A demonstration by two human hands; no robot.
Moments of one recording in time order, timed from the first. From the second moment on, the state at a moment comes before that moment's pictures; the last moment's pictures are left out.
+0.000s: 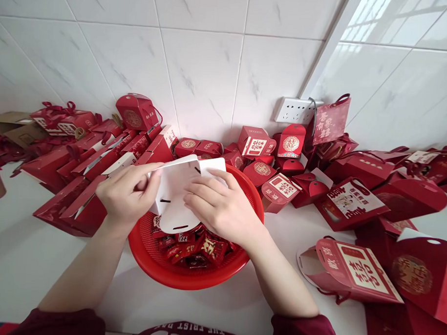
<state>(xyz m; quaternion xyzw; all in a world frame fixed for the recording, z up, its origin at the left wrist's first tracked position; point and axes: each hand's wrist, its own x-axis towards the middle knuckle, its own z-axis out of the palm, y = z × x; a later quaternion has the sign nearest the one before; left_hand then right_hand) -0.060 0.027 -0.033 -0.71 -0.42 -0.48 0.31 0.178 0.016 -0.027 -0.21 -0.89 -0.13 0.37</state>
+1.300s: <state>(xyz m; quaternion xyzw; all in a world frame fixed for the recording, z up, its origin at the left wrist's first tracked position) -0.061 0.036 -0.029 -0.76 -0.45 -0.36 -0.30 0.188 0.034 -0.029 -0.24 -0.87 0.16 0.40</state>
